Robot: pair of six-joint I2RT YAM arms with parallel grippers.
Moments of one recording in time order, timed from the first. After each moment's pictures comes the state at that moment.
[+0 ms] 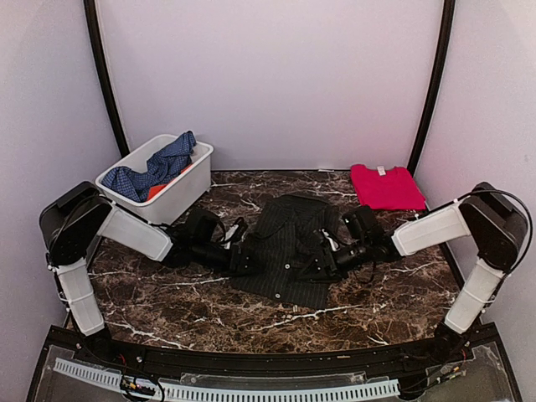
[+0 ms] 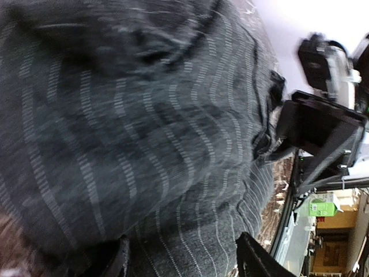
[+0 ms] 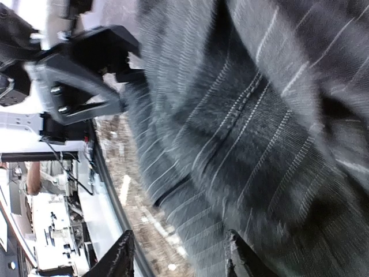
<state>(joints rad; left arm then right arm) -0.70 1.87 0.83 0.33 0.59 -0.63 0.64 1.74 0.76 0.09 -0.81 0.56</state>
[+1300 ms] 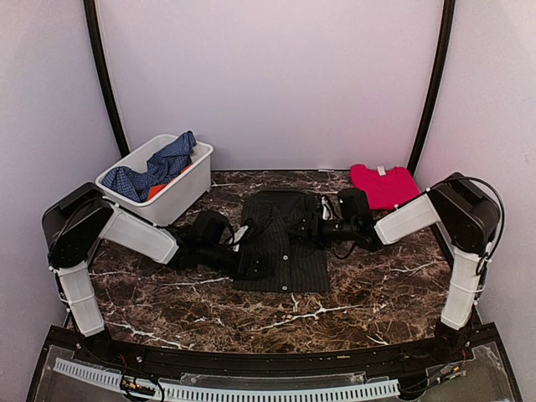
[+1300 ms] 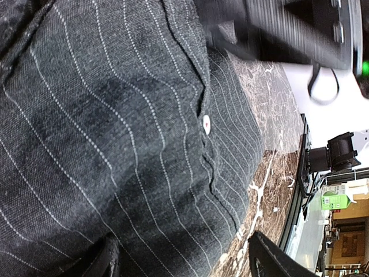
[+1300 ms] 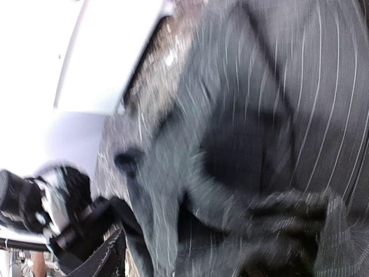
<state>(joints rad) -0.77 1.86 0.85 0.30 0.52 -0.59 0.60 1.90 0.89 0.50 -0.57 0.82</state>
